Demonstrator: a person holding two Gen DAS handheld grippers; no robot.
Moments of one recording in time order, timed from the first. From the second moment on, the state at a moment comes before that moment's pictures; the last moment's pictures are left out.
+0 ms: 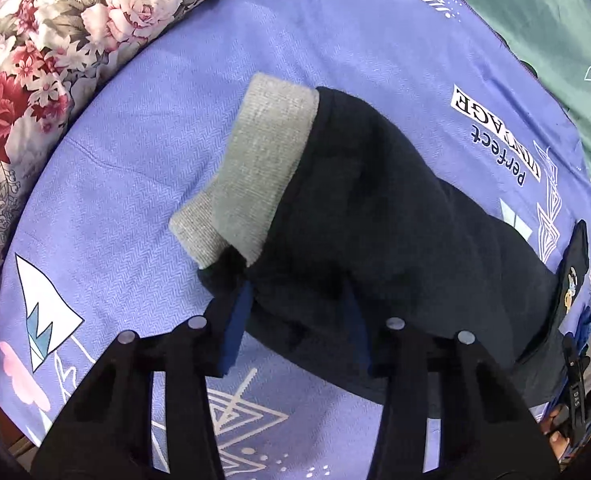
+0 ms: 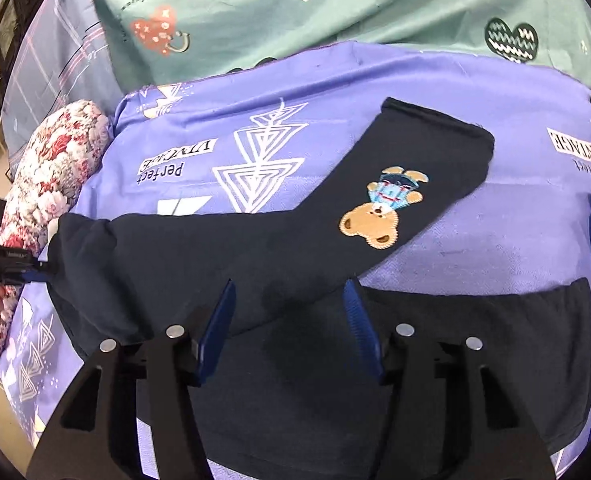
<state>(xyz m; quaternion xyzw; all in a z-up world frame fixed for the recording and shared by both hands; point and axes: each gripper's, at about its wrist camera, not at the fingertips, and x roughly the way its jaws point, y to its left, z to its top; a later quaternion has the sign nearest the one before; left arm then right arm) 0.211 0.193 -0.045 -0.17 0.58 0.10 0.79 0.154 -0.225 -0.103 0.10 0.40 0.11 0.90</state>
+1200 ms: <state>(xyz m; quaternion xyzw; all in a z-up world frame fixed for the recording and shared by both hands) 0.161 0.166 -0.010 -0.02 0.49 0.20 0.85 0.167 -0.277 -0.094 0.15 0.39 0.00 0.91</state>
